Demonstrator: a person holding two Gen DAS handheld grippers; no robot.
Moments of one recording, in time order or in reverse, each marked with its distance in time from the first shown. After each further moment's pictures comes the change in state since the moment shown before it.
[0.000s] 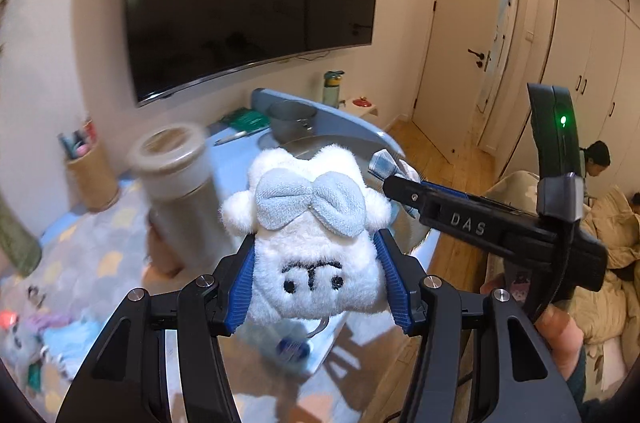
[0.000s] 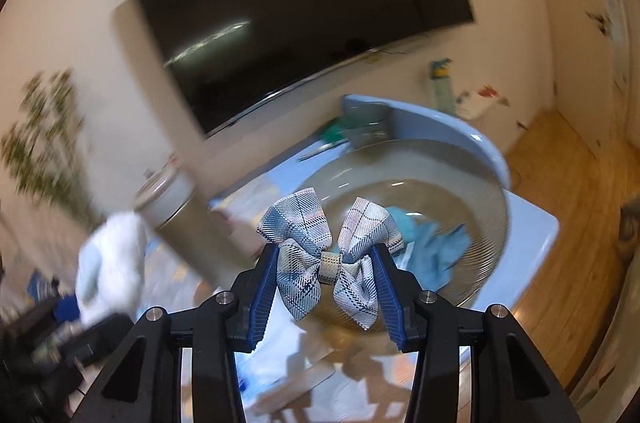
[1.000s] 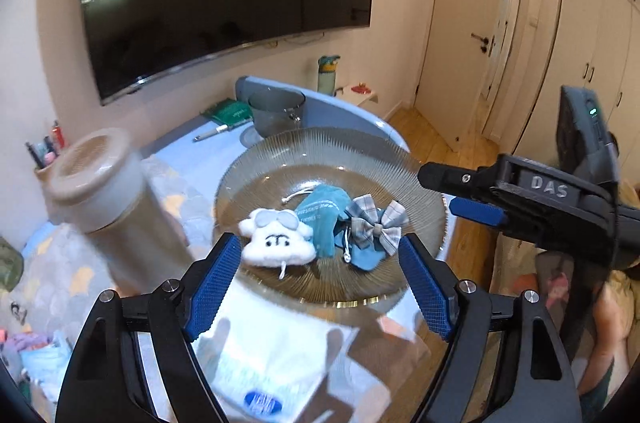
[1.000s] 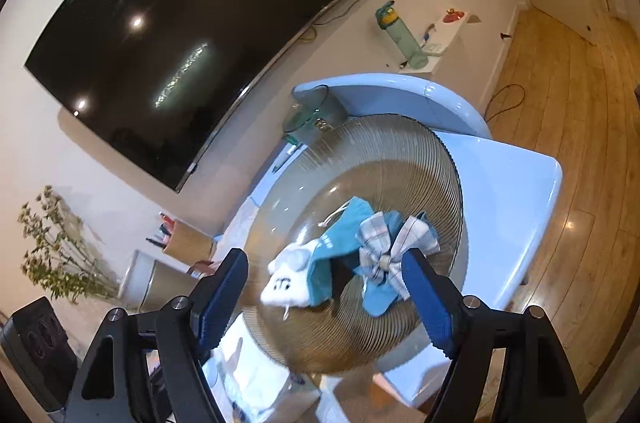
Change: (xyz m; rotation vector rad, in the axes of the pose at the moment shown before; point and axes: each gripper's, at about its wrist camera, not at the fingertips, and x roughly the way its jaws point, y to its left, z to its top) left arm 0.032 -0.014 0.004 0.008 0.029 0.003; right arm 0.018 -0.081 0.015 0.290 0.083 0.132
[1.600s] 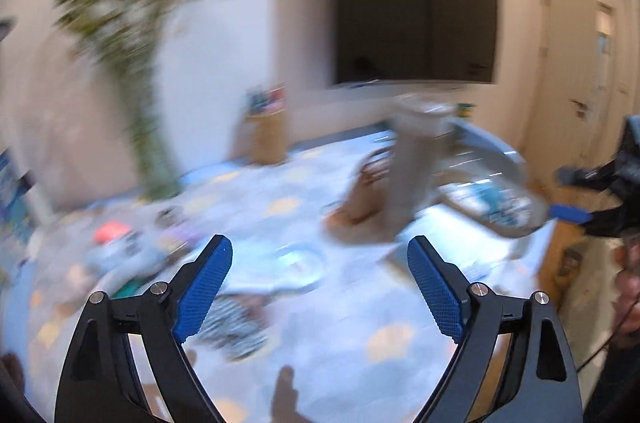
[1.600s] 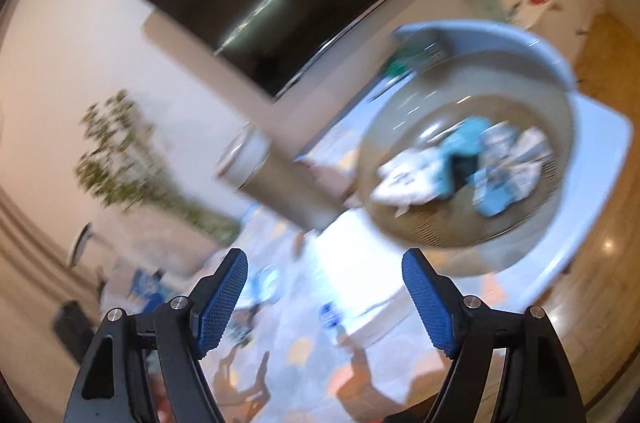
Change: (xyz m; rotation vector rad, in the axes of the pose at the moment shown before) left arm -0.129 0.124 -0.116 -0.241 -0.140 0.409; right arm -0.010 0.083 -0.081 -0.159 0.195 0.250
